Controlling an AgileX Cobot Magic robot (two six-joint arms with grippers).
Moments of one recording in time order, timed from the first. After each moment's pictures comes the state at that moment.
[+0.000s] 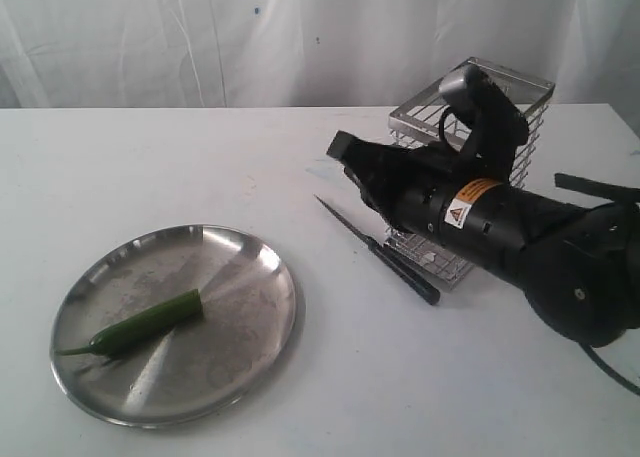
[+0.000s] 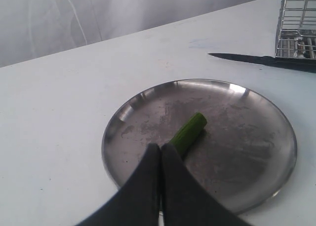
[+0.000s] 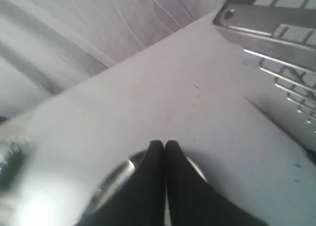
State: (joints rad) left arm -0.24 0.00 0.02 -0.16 0.26 0.25; right arm 0.62 1.51 -0.66 0.07 -0.47 0.68
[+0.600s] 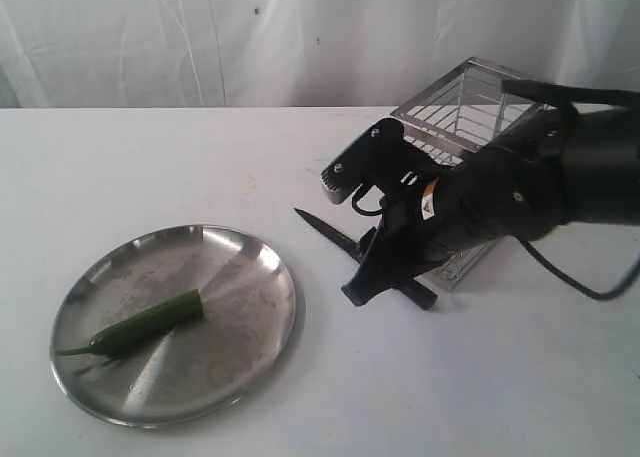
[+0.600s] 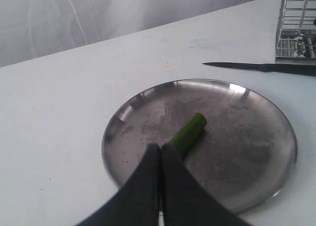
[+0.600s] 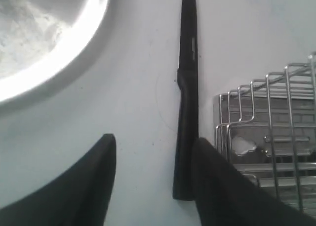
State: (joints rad) left arm -0.24 0.00 0.02 -0.16 0.26 0.25; right arm 0.59 1.62 -0.95 -0.12 0.36 -0.17
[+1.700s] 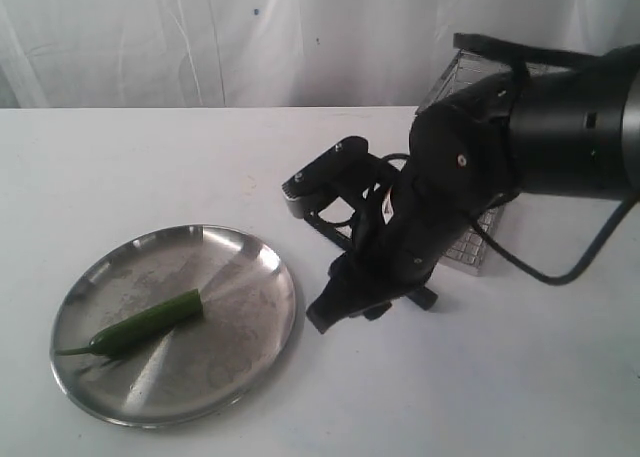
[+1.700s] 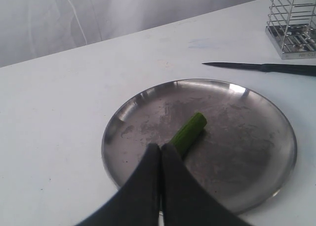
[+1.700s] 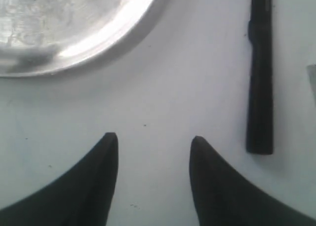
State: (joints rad) left arm -0.24 0.00 0.02 -0.16 0.26 0.25; right arm 0.69 1.64 -1.07 -0.01 0.69 -0.09
